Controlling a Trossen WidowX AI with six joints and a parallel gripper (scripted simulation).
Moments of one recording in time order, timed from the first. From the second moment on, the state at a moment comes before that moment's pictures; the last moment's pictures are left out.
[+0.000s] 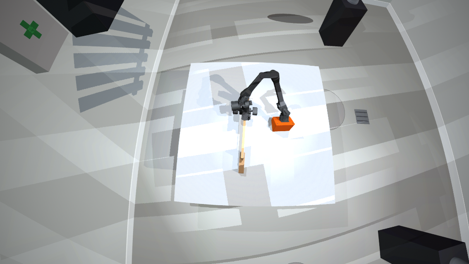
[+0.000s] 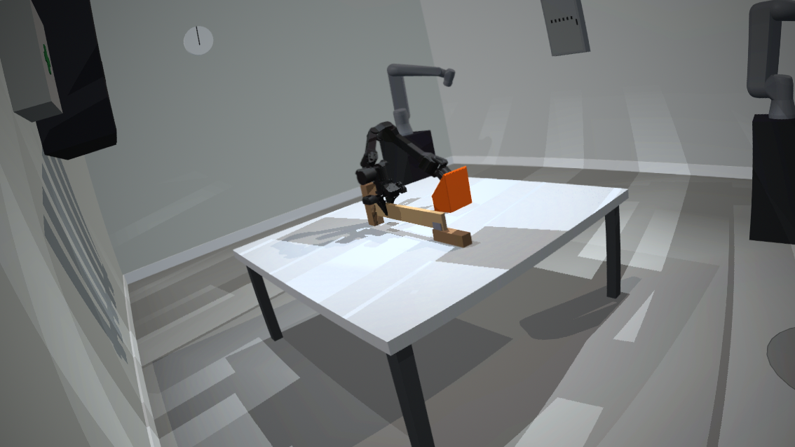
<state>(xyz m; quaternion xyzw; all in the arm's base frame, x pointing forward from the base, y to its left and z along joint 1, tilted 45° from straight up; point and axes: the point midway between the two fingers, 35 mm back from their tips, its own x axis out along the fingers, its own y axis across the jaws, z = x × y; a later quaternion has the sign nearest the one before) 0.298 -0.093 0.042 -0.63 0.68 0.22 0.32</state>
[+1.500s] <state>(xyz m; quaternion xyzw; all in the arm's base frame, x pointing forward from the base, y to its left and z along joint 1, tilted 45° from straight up) 0.296 -0.102 0.052 -0.63 0.68 0.22 0.32</state>
